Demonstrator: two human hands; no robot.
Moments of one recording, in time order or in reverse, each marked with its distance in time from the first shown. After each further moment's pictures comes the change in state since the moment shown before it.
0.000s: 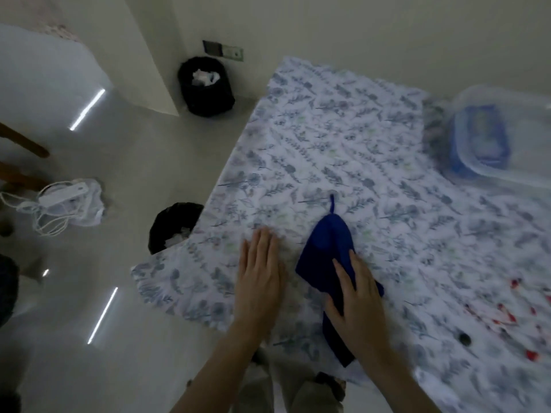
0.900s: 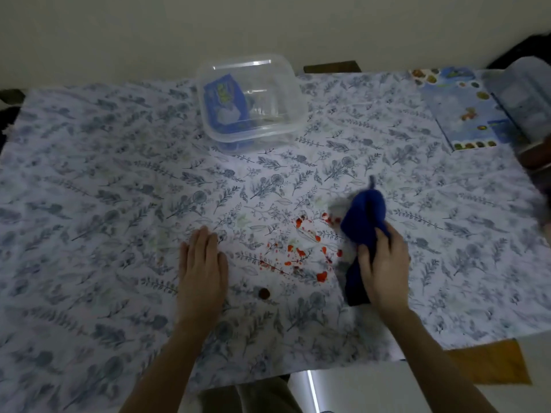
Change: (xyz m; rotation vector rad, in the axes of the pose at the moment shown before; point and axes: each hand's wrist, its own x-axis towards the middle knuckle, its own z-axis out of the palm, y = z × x) left_hand 0.015 0.223 0.090 0.082 -0.076 0.274; right_hand -0.112 0.316 -0.116 0.019 0.436 0.590
